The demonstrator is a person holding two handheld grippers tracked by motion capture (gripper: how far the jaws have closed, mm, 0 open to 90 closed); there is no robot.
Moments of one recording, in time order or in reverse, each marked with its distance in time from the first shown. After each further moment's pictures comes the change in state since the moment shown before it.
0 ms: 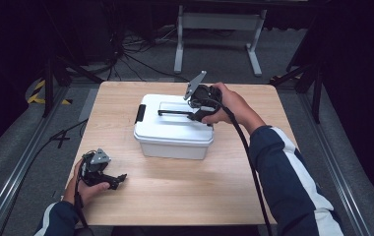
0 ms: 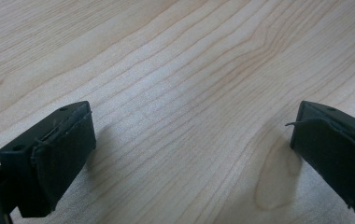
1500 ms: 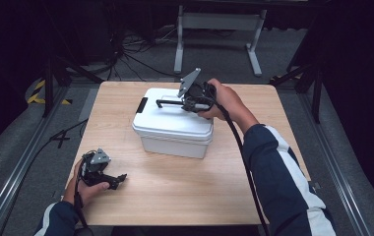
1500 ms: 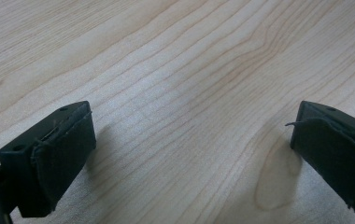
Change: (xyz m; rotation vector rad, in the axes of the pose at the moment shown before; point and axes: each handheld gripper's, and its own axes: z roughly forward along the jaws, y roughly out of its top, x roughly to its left) left arm 0.000 0.000 0.000 0.003 -0.002 0.001; right arm 0.002 0.018 -0.007 -0.050 -0.049 -0.070
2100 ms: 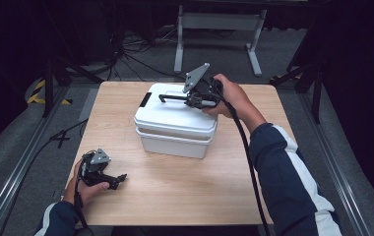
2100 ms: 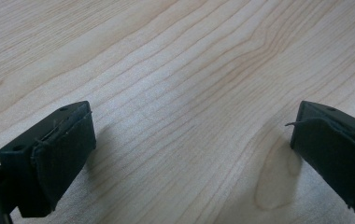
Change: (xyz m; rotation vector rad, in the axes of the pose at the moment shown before) left arm 0.000 0.000 0.000 0.006 -0.003 0.001; right arm 0.000 -0.002 -0.028 -0.051 -0.035 0.001
